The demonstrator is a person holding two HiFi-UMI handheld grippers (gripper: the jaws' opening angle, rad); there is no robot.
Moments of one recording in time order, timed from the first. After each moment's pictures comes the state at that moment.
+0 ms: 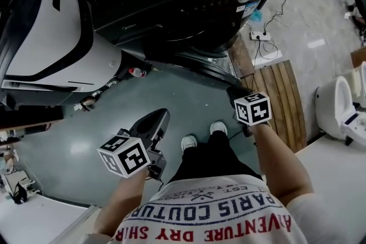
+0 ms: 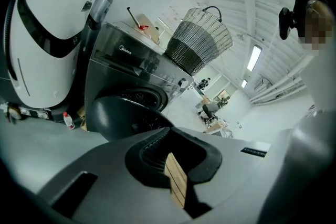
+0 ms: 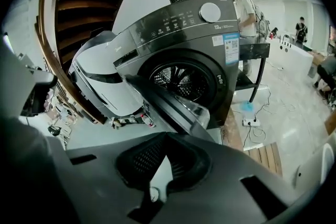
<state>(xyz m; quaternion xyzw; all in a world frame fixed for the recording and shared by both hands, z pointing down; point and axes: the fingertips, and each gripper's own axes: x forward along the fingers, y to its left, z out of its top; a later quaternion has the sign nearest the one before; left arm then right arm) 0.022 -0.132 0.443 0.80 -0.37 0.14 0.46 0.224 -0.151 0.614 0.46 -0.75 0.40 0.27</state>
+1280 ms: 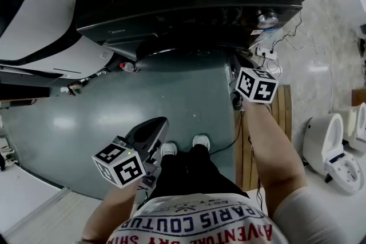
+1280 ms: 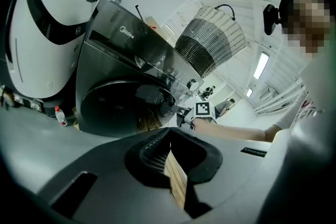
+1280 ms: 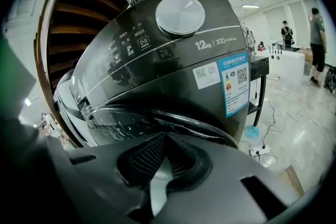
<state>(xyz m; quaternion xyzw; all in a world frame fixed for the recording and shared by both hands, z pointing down) 0.067 -0.184 0.497 0.78 -0.40 0.10 0.47 0.274 -0.376 0.612 0.53 -0.76 0.34 0.14</state>
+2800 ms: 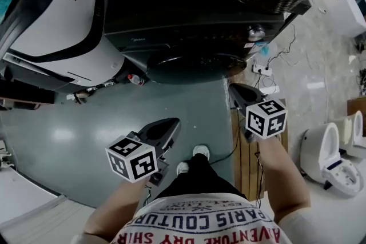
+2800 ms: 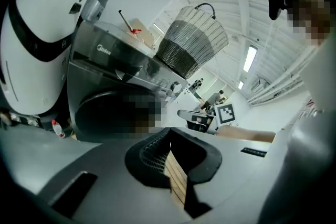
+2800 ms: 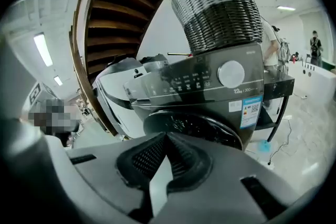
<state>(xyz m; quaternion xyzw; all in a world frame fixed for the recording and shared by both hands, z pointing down) 0.084 -0.166 0.438 0.82 -0.37 0.12 0.42 0.242 -0.268 0.496 0.41 -0.85 0.28 0.19</state>
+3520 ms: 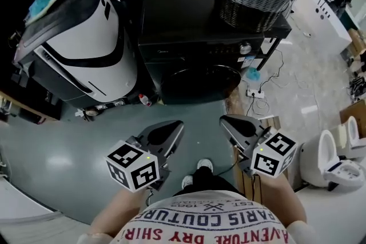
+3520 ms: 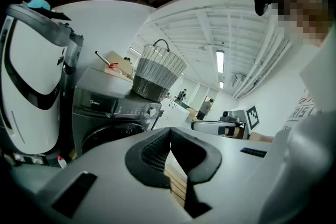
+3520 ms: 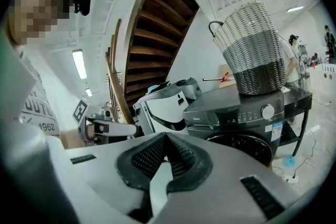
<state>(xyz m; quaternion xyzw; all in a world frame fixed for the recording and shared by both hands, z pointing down) 0.044 -0.060 0.283 0.89 -0.35 0.06 0.28 0.144 -0.072 0.286 0.32 -0.92 0.22 0.07</state>
